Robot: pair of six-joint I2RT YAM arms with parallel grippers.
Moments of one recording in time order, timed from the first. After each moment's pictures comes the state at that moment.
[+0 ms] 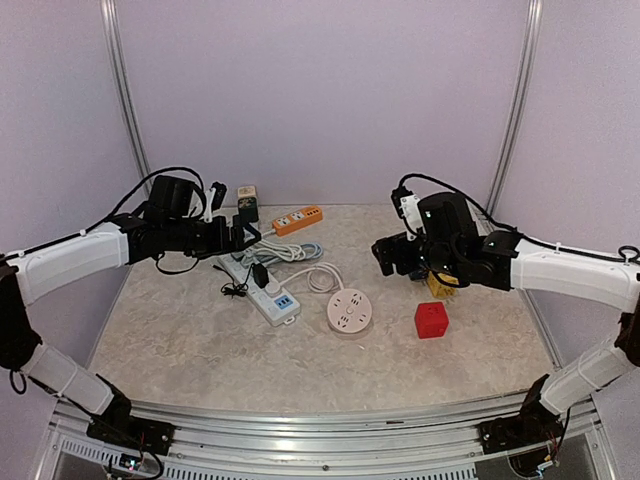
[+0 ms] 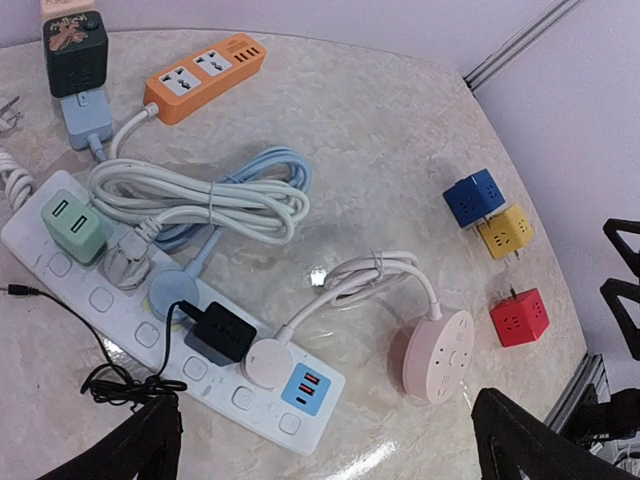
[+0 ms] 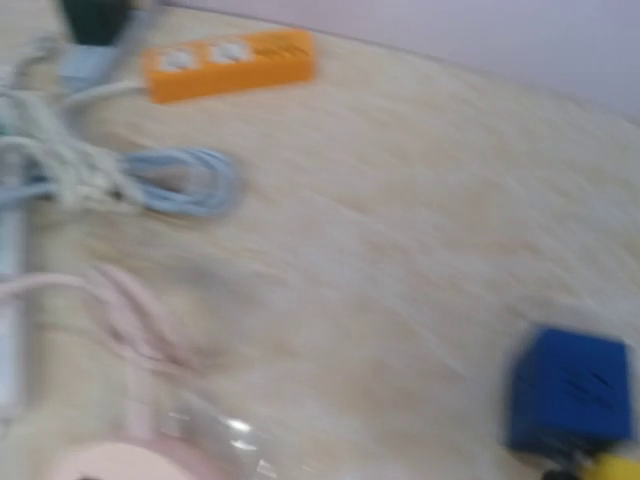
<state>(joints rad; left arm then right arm) -0.47 1.41 1.05 -0.22 0.26 -0.44 0.78 1.37 1.01 -0.16 0.33 0.18</state>
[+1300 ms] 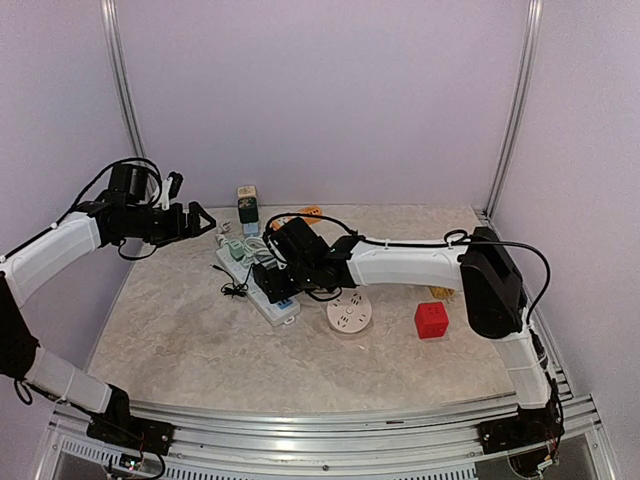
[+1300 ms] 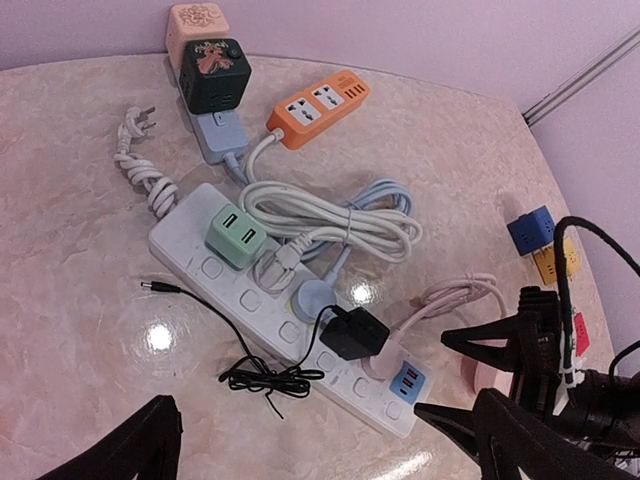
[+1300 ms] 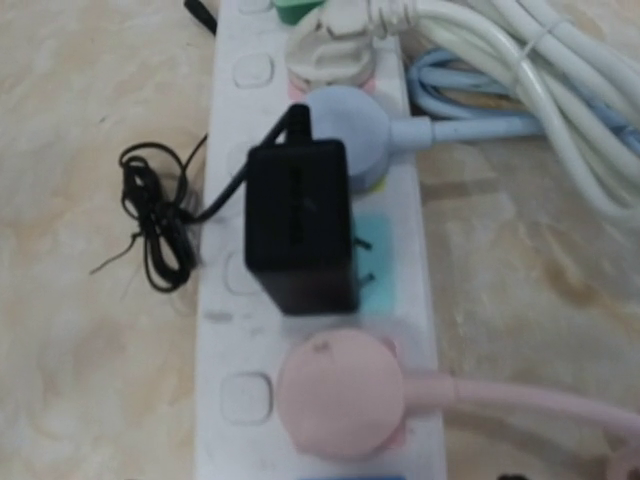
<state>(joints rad) -0.17 1.35 1.13 -0.44 0.36 -0.26 1.02 2.27 1.86 -0.33 0.17 0.33</state>
